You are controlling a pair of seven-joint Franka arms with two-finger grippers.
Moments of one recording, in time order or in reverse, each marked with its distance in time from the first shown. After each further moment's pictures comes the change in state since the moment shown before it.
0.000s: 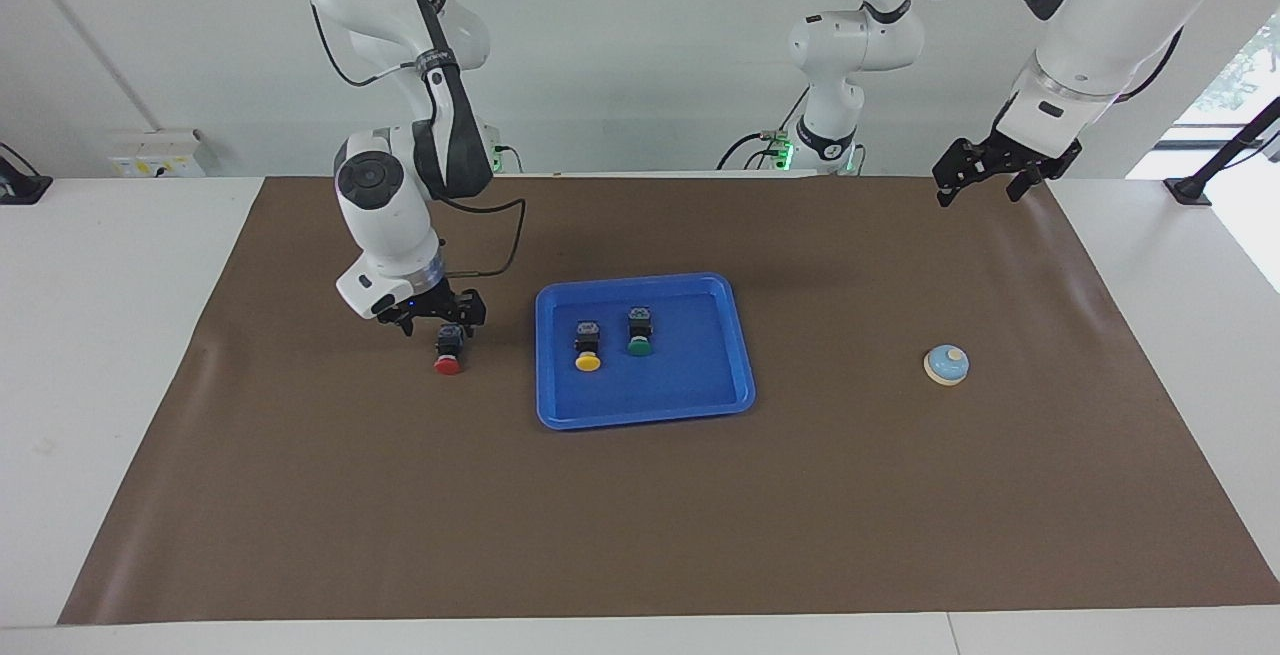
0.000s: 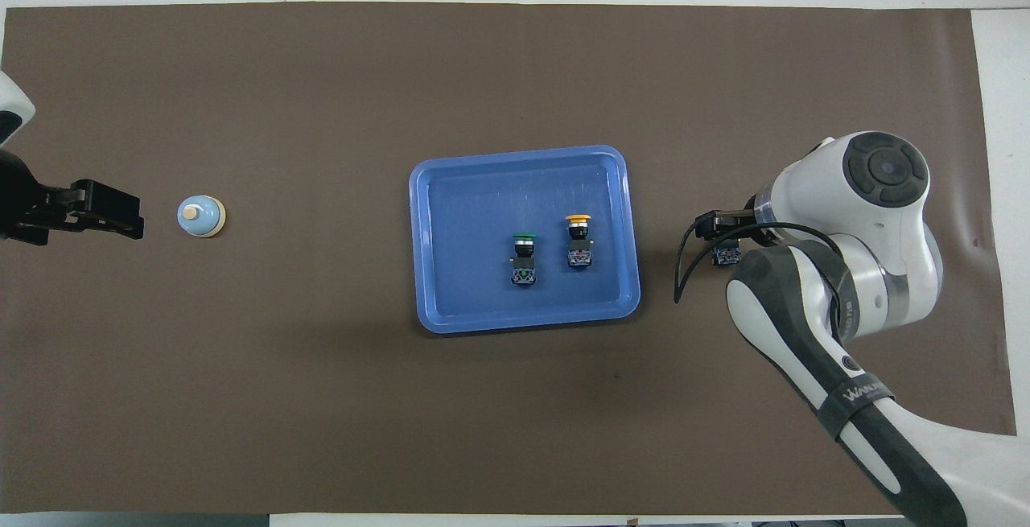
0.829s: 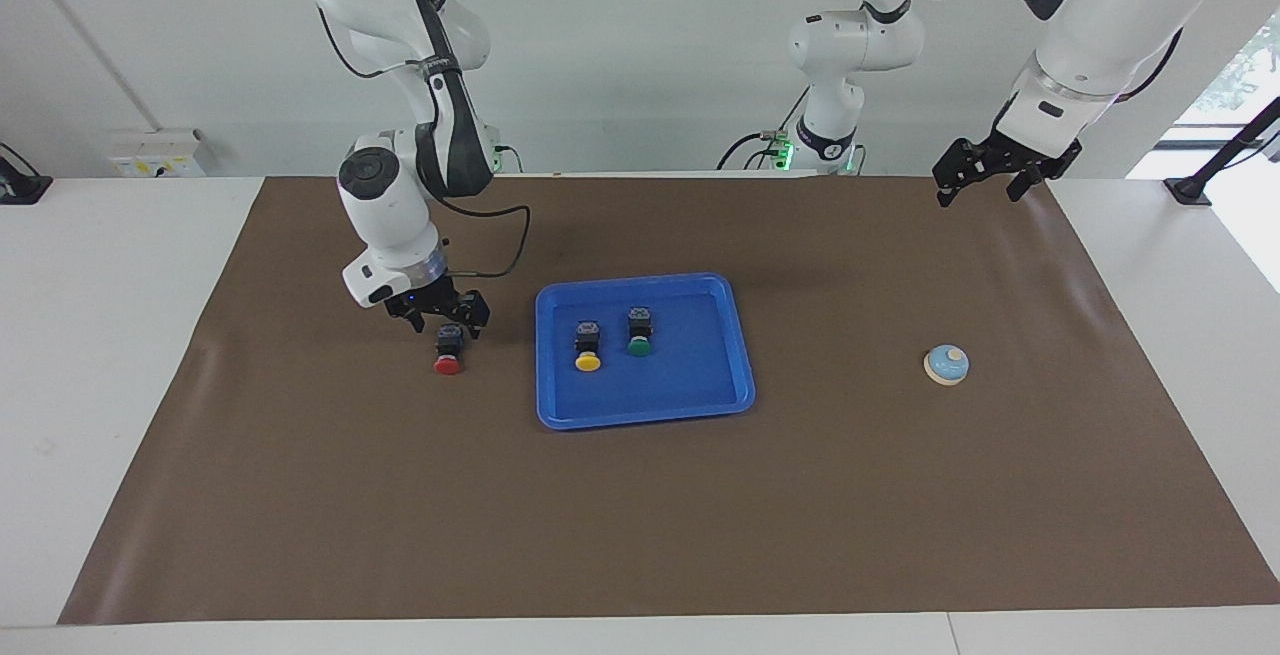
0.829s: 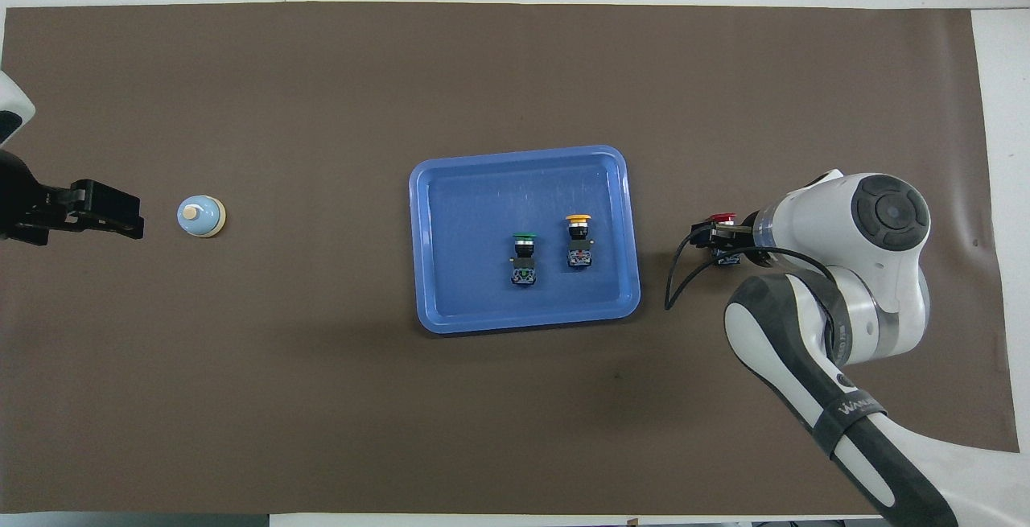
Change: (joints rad) left arm 0.000 0.000 0.000 0.000 0.000 0.000 0.000; right arm -0.014 -0.023 0.007 -0.105 0.082 0.132 0.076
